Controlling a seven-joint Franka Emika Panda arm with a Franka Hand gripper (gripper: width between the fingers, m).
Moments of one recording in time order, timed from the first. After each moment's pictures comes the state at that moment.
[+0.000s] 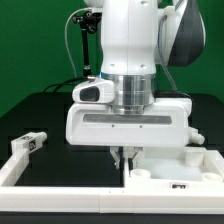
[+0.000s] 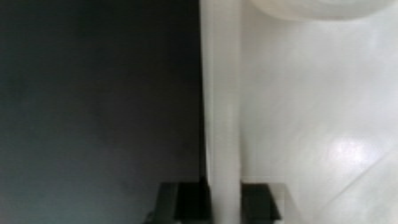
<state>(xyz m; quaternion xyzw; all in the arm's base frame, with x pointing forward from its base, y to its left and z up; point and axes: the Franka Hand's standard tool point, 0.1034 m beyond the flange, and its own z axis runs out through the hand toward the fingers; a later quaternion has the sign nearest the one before) 0.589 -0.021 0.023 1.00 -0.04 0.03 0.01</state>
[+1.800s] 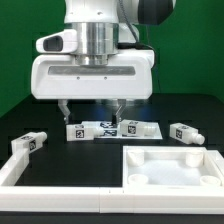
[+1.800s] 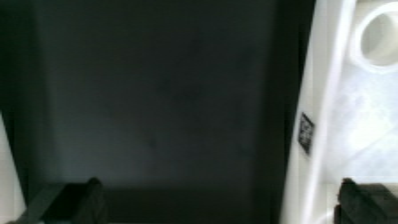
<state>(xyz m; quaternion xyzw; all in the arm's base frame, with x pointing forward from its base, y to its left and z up) 0.542 -0.103 0.081 1.00 -0.03 0.03 0.00</state>
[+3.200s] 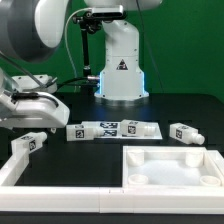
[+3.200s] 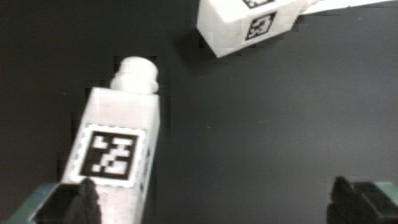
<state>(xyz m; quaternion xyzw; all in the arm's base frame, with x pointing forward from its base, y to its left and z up) 0.486 -0.202 0.053 0.91 -0.14 -0.38 -0.12</state>
